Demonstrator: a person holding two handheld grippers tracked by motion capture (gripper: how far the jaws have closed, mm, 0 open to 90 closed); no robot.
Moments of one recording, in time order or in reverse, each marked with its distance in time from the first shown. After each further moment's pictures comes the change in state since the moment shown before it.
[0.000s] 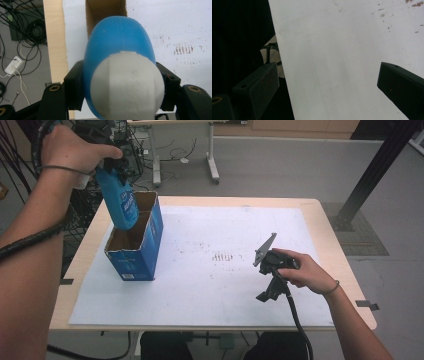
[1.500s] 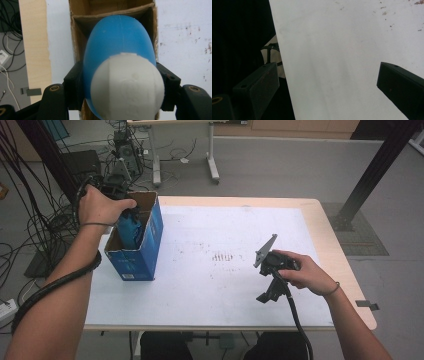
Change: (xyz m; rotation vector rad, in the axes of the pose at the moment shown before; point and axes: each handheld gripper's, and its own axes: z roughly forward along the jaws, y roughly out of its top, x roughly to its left) left arm 0.004 -0.028 0.128 0.034 -0.007 -0.025; right arm 0.000 -0.003 0.002 -0.009 0.003 0.002
